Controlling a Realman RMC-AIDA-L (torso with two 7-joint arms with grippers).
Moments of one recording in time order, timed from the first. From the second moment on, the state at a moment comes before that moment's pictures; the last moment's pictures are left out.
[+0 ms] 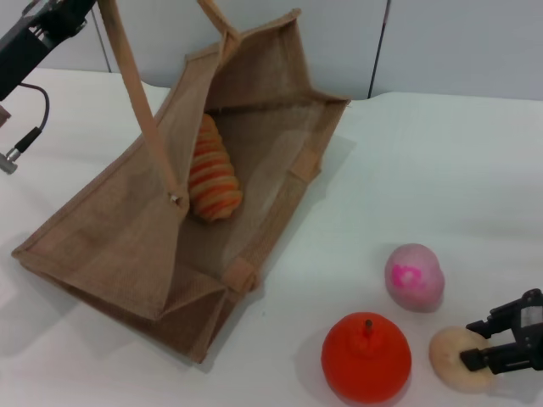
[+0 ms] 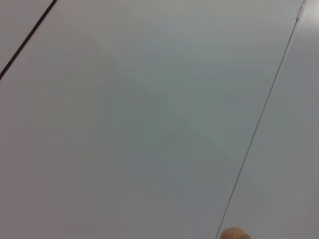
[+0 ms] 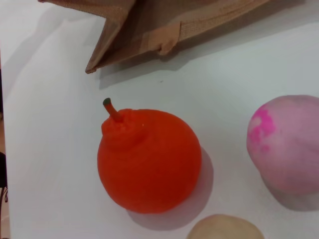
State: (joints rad) left arm -0.56 -2.03 0.47 0.44 -1.80 -1.52 1.75; right arm 0.67 2.02 -0.57 -0.69 -2.68 -1.71 1.58
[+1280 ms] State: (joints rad) left arm -0.57 -2.02 0.48 0.42 -1.80 -1.52 1.75; right arm 0.68 2.01 -0.51 -0.77 -2.65 -1.72 1.56
